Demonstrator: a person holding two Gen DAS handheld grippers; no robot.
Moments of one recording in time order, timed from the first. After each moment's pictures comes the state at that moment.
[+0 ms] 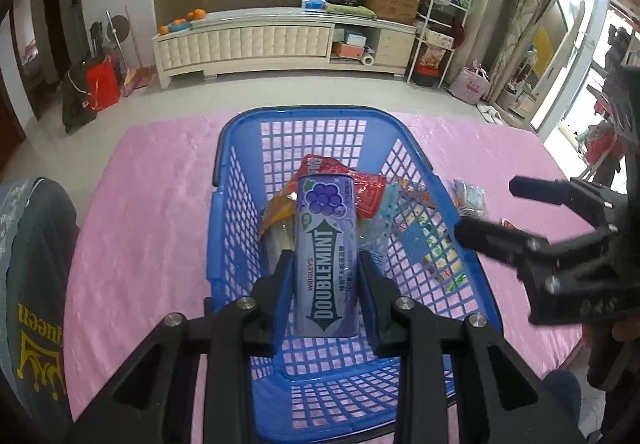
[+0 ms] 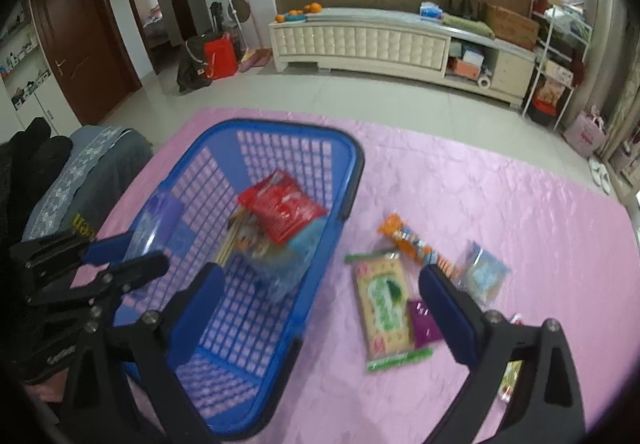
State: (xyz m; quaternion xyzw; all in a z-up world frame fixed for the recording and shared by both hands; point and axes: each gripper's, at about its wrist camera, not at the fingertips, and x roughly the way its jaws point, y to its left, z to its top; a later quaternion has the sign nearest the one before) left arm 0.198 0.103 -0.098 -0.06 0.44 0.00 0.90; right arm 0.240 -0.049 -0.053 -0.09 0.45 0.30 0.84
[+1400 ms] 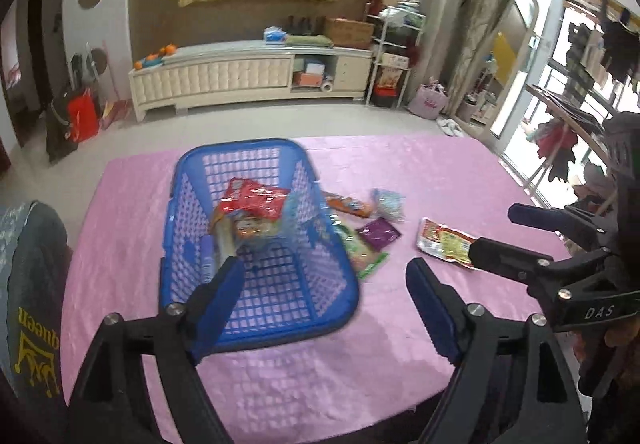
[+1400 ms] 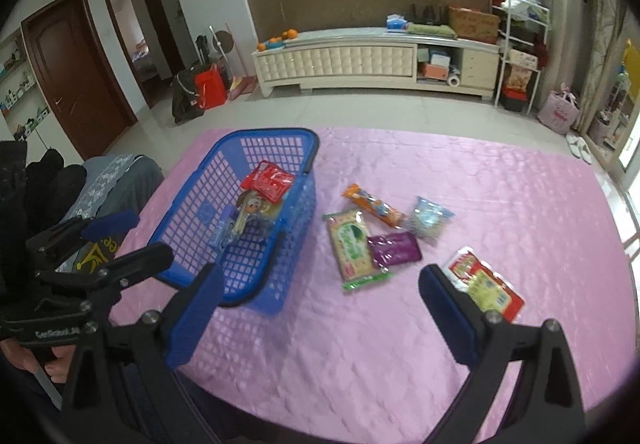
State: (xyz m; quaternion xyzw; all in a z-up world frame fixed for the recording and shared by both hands) left arm 0.123 0.030 -0.037 -0.04 0.39 -0.05 0.92; right arm 0.159 -0.144 0.008 -0.03 0.42 0.26 0.87
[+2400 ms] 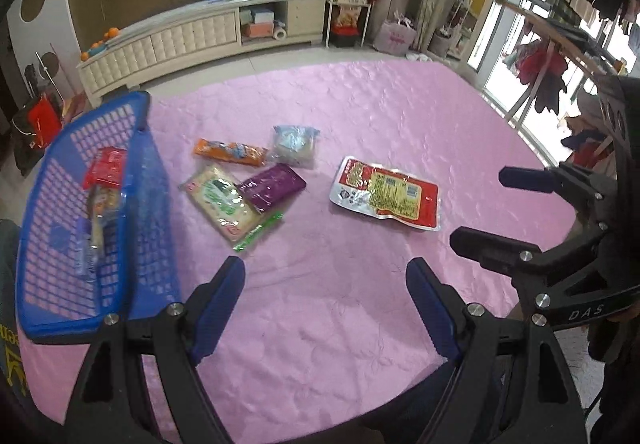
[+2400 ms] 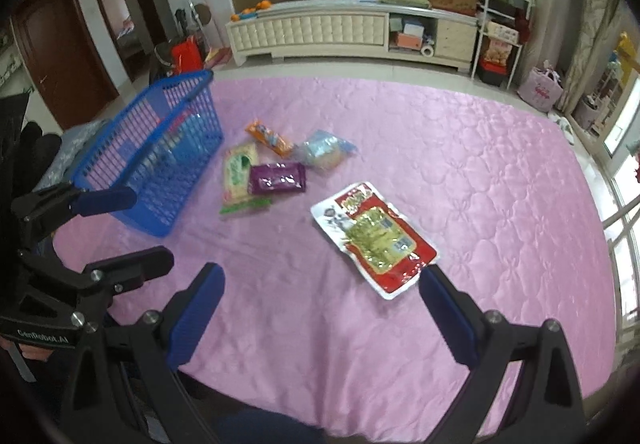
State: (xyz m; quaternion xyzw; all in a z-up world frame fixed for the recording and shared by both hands) left arm 0.181 -0.125 -0.127 0.01 0.47 -0.09 0.88; right arm 0.198 -0.272 -0.071 -0.06 0.47 0.23 0.85
